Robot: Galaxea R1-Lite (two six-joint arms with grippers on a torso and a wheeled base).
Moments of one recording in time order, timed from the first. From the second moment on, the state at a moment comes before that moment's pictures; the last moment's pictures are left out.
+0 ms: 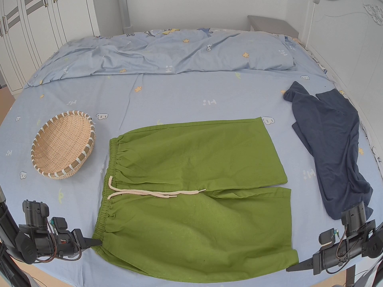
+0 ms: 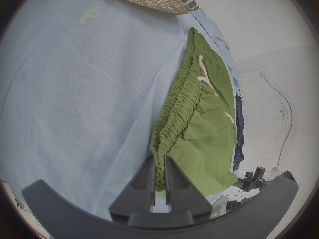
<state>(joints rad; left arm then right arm) 0.15 1.84 -0.02 -0.92 -0.58 -0.43 0.20 1.70 -0.02 -0.59 0.71 0.17</state>
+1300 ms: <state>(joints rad) 0.04 1.65 -1.09 0.49 -0.58 -0.65 0.12 1.47 -0.80 0.08 0.68 0.23</state>
